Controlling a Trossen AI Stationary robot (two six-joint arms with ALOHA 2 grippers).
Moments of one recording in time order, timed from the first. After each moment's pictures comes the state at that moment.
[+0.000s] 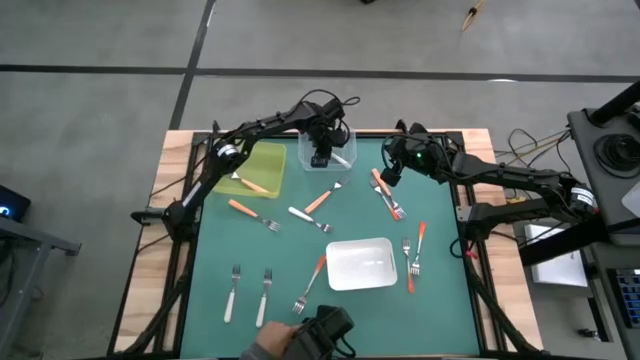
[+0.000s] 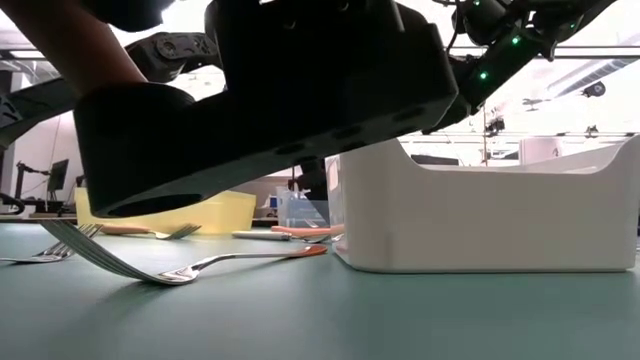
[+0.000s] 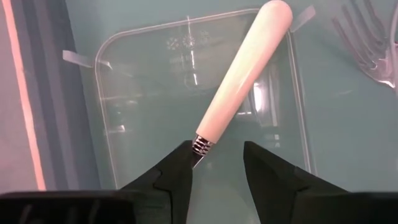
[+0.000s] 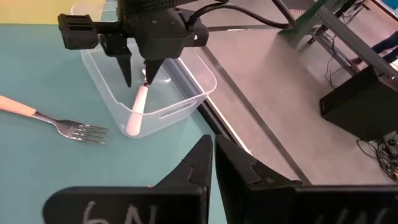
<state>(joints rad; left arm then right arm) 0.61 2.49 2.20 -0.99 0.17 0.75 -0.47 1.12 0.72 -0.14 0.32 -0.24</state>
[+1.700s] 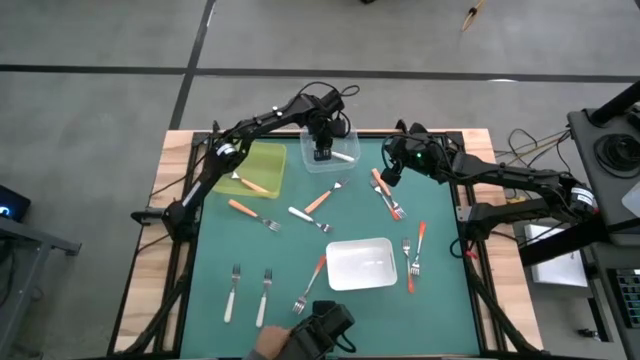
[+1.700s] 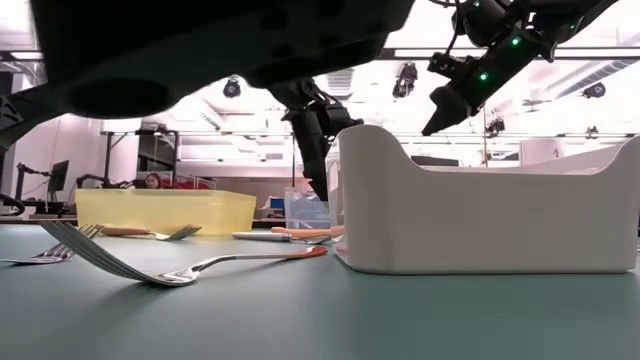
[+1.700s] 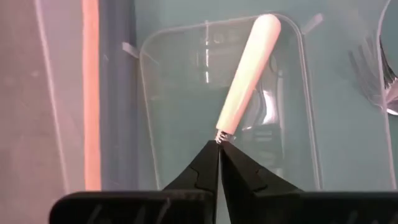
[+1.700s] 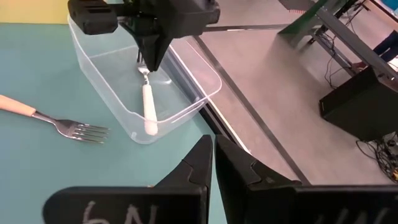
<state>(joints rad) 0.62 2.49 2.30 -1.05 0.14 0.61 -0.47 1.12 0.72 -0.14 0.32 -0.24</state>
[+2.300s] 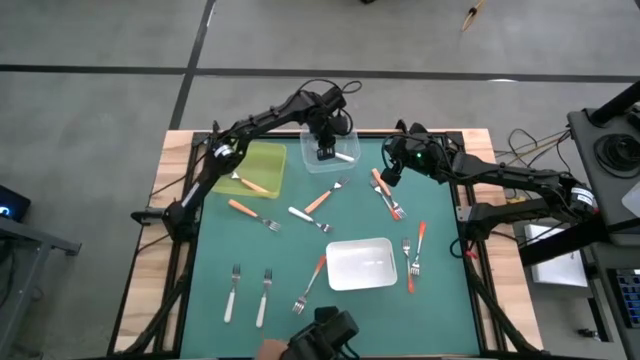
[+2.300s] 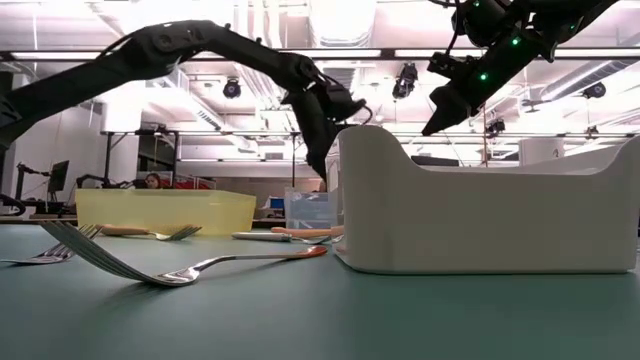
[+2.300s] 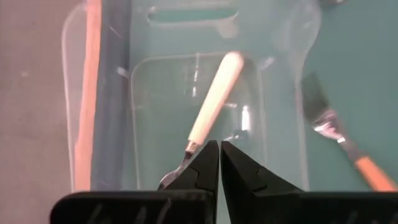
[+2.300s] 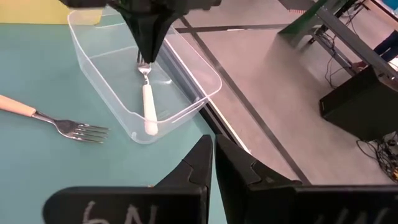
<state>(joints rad) 0.60 2.43 2.34 -1.10 0.19 0.50 -0.47 1.12 0.72 -0.14 0.32 -0.24</state>
